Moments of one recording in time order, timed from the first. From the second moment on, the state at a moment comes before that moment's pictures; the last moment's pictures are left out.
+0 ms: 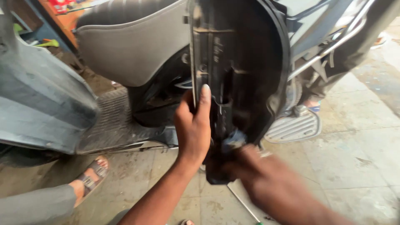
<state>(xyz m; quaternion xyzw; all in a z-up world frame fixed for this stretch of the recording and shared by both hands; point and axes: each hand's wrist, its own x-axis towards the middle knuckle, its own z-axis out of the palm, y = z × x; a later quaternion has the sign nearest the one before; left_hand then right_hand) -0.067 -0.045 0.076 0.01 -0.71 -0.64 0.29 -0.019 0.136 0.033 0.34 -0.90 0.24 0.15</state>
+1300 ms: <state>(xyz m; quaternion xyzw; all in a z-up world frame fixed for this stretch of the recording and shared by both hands) -0.101 -0.100 0.046 0.01 -0.32 -0.95 0.00 -0.066 0.174 0.051 0.30 -0.85 0.34 0.27</state>
